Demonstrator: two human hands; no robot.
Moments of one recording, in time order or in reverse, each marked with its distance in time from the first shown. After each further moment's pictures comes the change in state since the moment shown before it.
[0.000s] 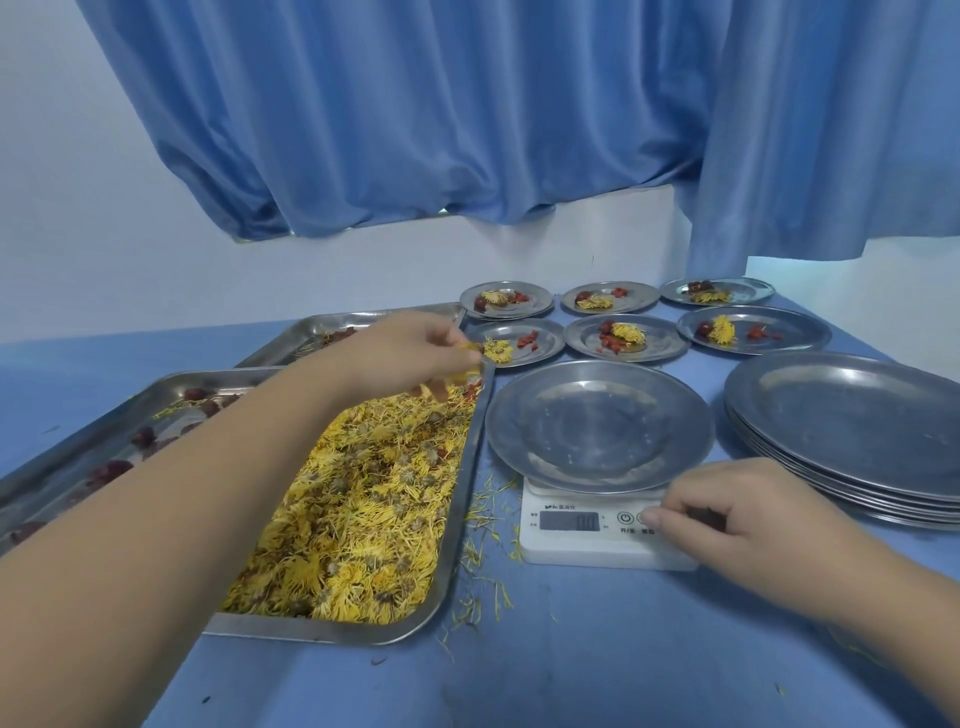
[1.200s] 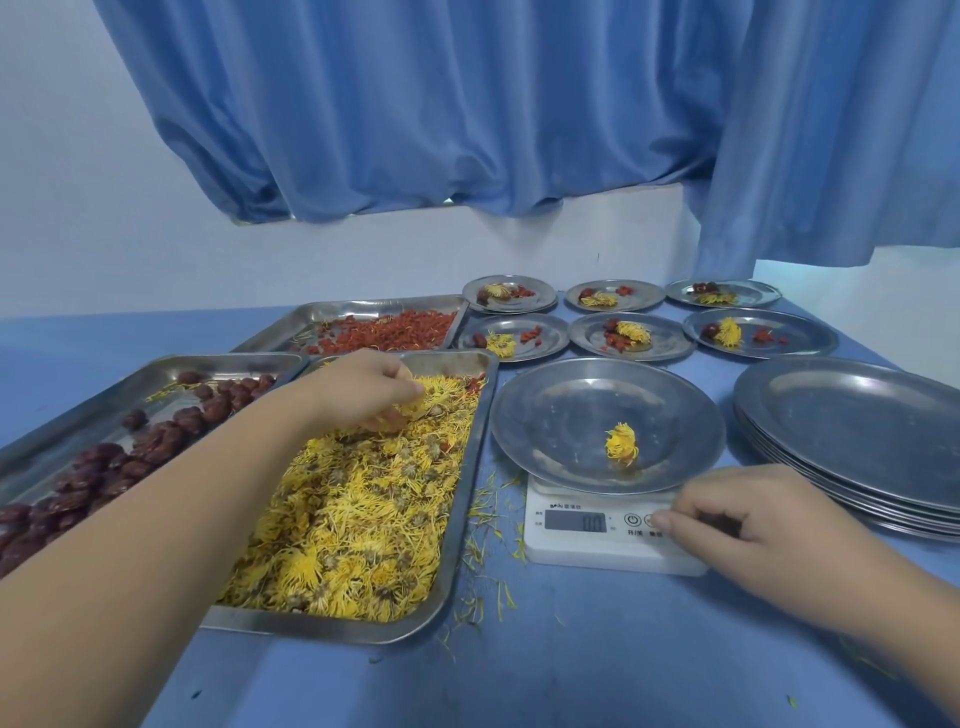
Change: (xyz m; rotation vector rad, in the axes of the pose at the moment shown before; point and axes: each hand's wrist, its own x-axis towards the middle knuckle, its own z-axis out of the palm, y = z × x) left_hand -0.007 -0.070 0.007 -0.023 0.022 -0.228; right_hand 0.001 -0.003 0.000 0.018 -0.021 0.047
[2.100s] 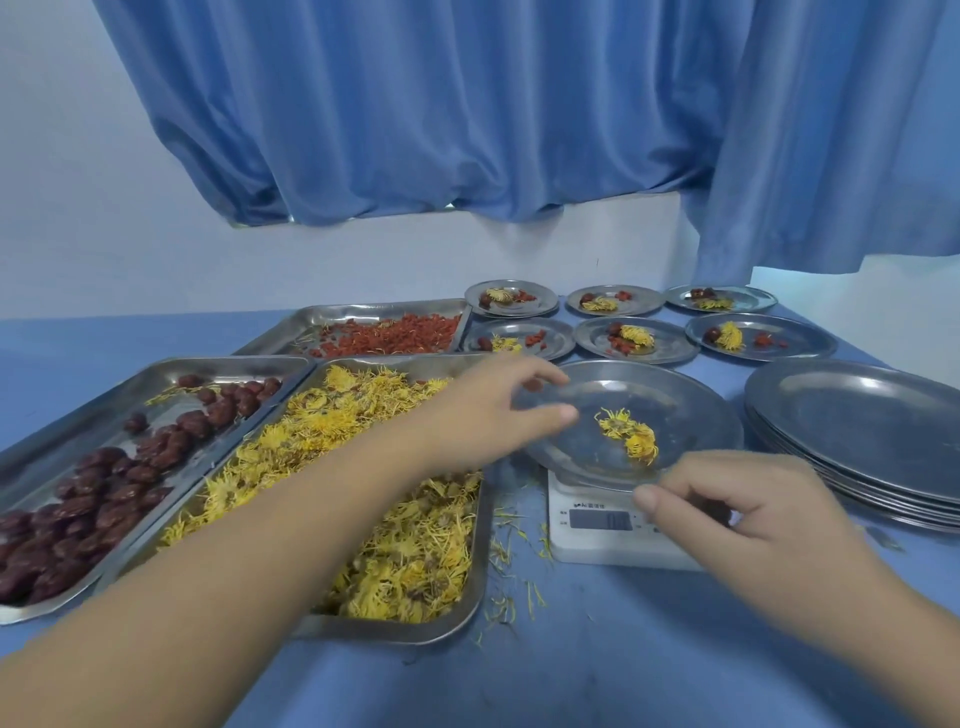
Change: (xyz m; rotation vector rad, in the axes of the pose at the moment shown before) left_hand -0.029 0.066 0.053 0.040 -0.013 0.505; right_hand 0.010 -0.061 0.012 0.221 0.284 -0.068
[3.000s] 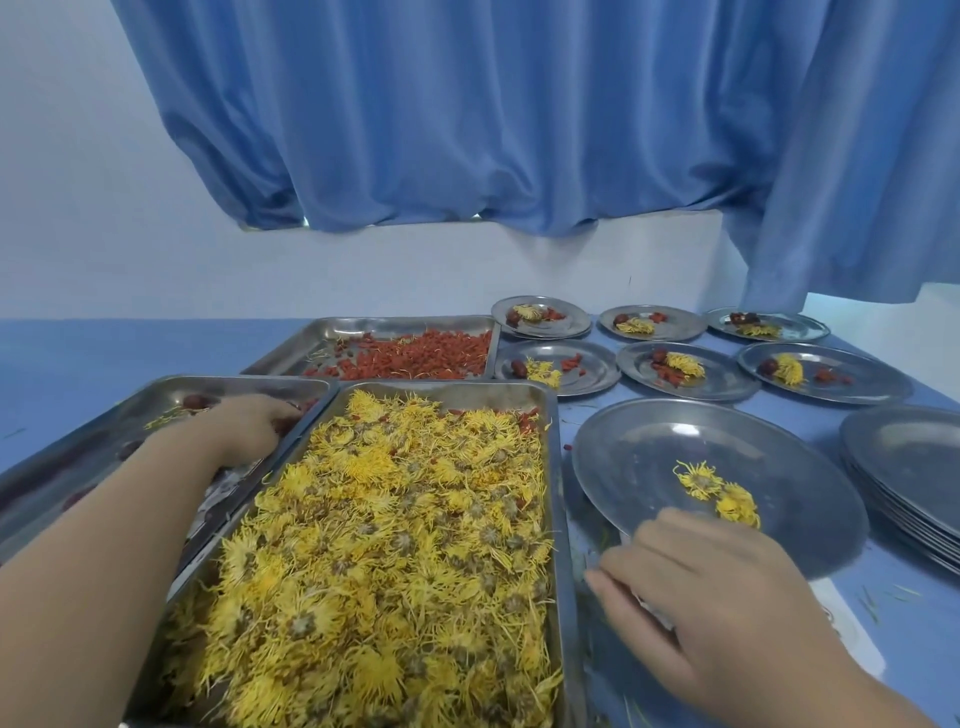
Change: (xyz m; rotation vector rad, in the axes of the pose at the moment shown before) left_hand -0.053 -0.258 -0.135 0.495 -0.099 -0.659; right_hand 0.039 -0.008 0.081 -0.562 0.038 -0.395
